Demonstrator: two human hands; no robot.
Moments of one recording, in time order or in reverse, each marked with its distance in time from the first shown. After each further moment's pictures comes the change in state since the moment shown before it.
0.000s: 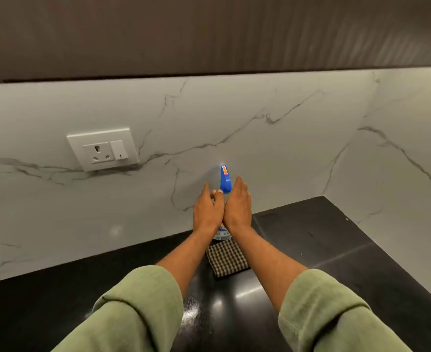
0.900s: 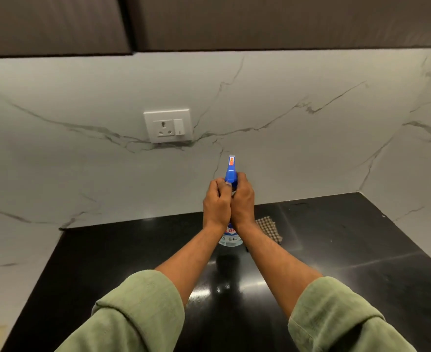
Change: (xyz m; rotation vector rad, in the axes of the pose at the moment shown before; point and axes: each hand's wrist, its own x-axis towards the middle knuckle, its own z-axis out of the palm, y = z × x) left_hand -0.095 -0.023 -0.082 -0.347 0.179 0.105; right_hand -0.108 -0.062 0.026 0.387 0.089 -0.323
